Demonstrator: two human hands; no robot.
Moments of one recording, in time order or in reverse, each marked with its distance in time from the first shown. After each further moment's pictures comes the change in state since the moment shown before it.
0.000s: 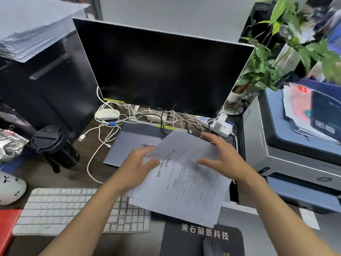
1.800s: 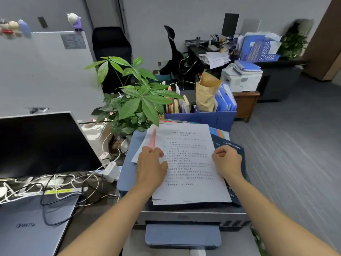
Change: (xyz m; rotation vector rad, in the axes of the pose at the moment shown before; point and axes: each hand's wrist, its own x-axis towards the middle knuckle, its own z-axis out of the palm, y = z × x) left_hand 0.220 0.221 0.437 0.747 0.295 0.190; right_hand -0.059 0.361 -0.319 0.288 0.775 0.492
